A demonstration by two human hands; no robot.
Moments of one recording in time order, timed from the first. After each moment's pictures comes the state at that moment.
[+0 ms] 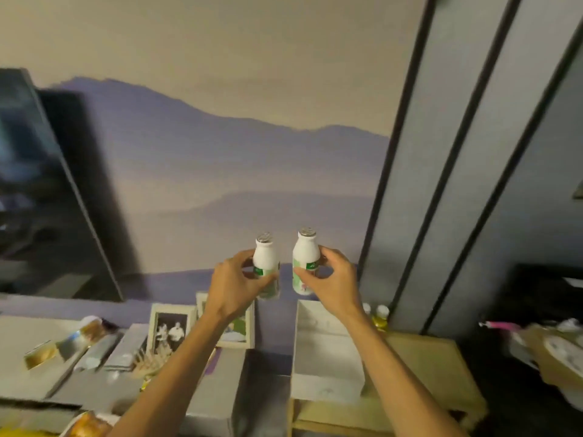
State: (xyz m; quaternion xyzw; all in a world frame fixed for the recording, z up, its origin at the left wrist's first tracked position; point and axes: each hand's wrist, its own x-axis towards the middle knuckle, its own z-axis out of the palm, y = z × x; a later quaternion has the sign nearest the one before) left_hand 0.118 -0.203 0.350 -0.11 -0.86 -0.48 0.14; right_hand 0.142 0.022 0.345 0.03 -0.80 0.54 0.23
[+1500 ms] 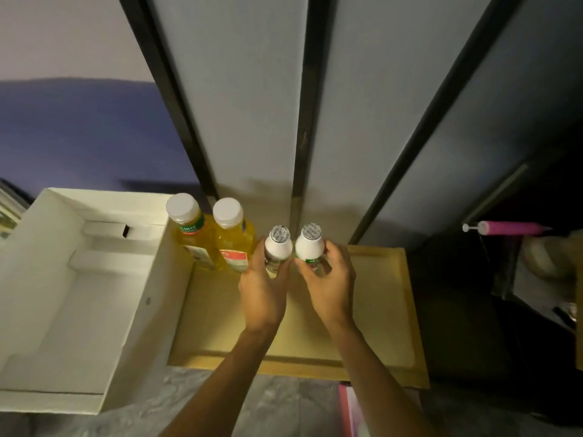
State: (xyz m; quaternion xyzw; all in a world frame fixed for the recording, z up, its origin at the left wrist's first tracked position) left_hand 0.009 0.345 -0.151 0.07 -0.86 -0.50 0.04; right_hand 0.019 0.469 -0.174 -0.17 -0.81 0.52 0.20
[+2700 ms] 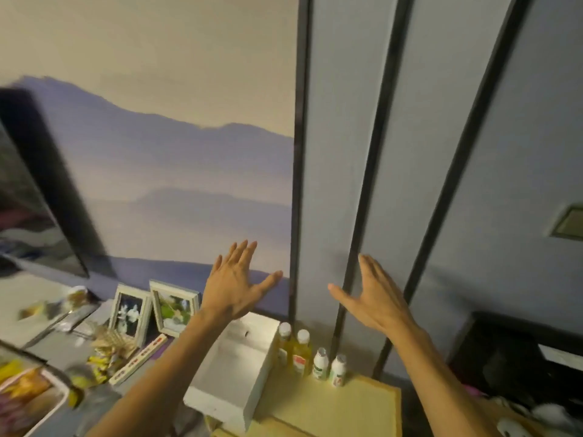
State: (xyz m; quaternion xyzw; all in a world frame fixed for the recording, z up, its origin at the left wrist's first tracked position) left_hand 0.088 0.162 0.352 -0.03 -0.96 -0.23 0.14; right_hand 0.088 0.468 0.358 0.05 -0.97 0.22 0.05
